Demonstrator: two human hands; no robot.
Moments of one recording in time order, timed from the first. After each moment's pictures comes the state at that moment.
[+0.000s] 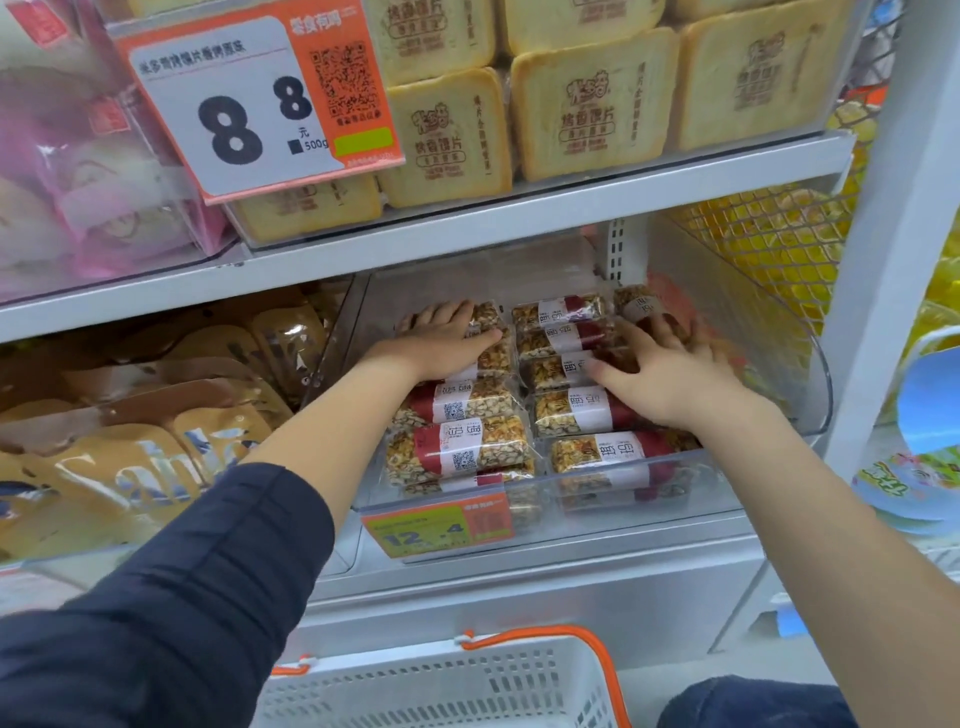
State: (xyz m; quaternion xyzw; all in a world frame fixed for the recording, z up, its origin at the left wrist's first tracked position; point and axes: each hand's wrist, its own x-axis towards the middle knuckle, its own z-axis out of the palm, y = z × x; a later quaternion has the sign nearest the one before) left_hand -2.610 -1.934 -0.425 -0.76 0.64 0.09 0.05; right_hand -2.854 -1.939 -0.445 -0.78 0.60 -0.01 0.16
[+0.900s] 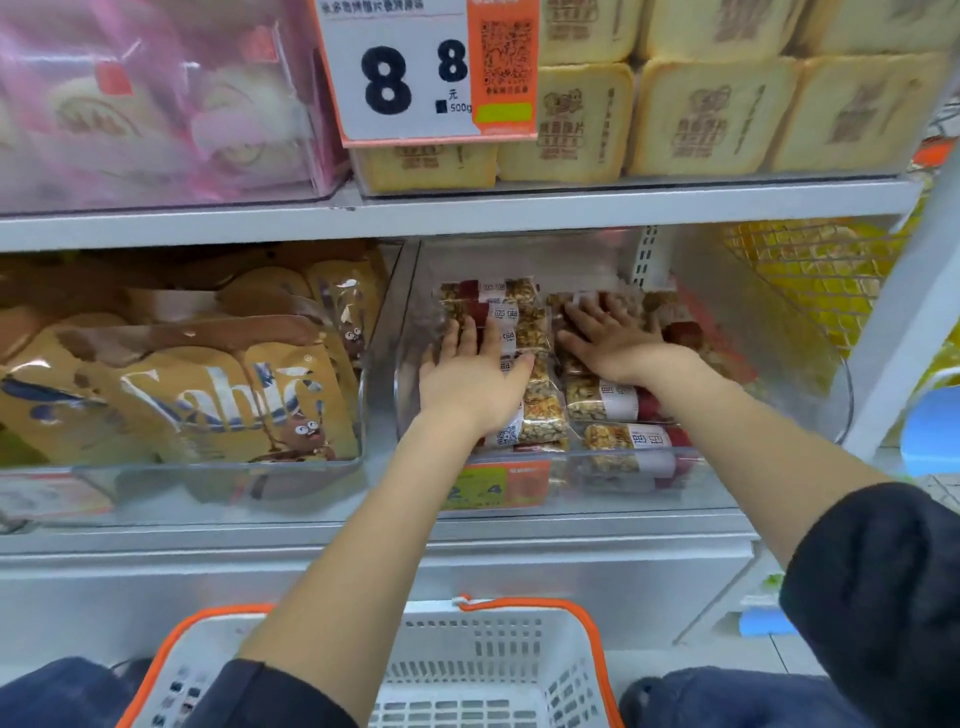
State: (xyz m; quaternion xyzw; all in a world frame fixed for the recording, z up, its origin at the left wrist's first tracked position) left_hand -2.643 -1.855 -0.447 -0.80 0.58 0.09 -0.08; right_hand -2.787 -1.976 -0.449 -0.84 0.53 0.02 0.10
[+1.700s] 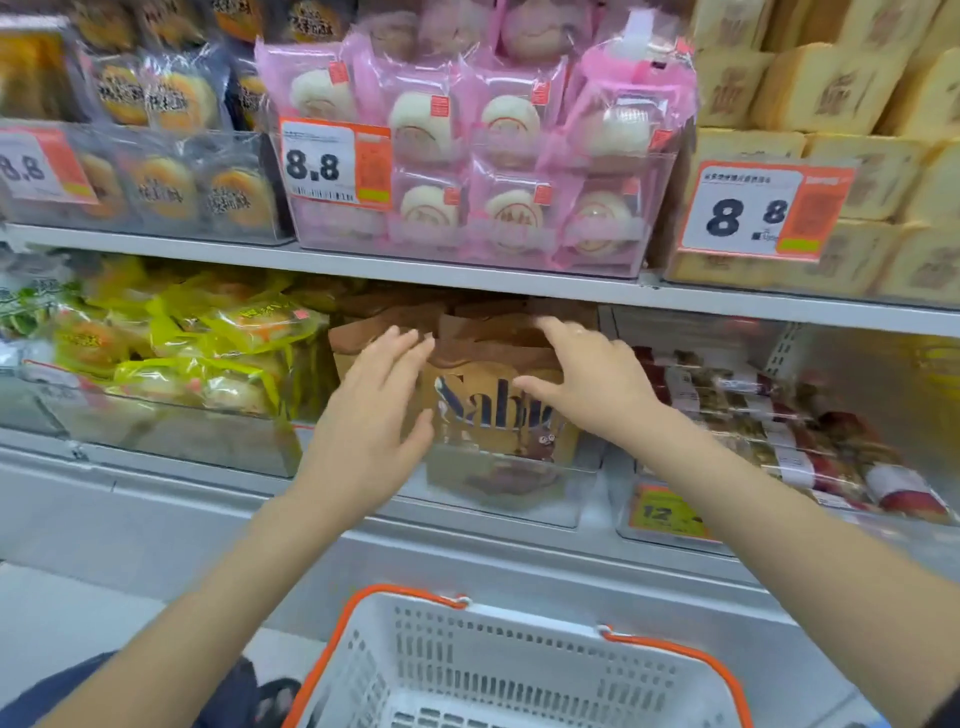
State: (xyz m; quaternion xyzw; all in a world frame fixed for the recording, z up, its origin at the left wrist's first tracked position) left_hand -2.451 -1.608 -0.400 -0.71 0.62 -0.17 -0.30; right_hand -2.614 -1.773 -0.360 -0.92 0.34 -0.18 0.00
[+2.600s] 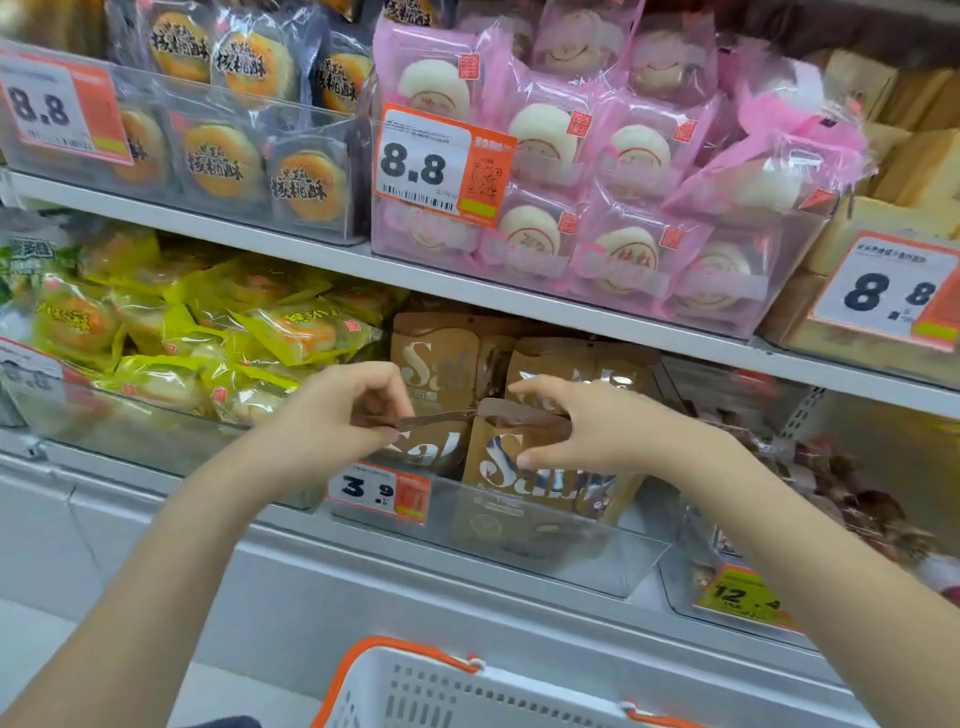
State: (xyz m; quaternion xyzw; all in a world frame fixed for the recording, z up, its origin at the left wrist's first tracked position) left_hand -2.356 -1.590 -0.383 -0.67 0.56 0.16 -0.46; right_hand -2.553 -1.753 -0.342 -0.96 0.27 0.03 0.00
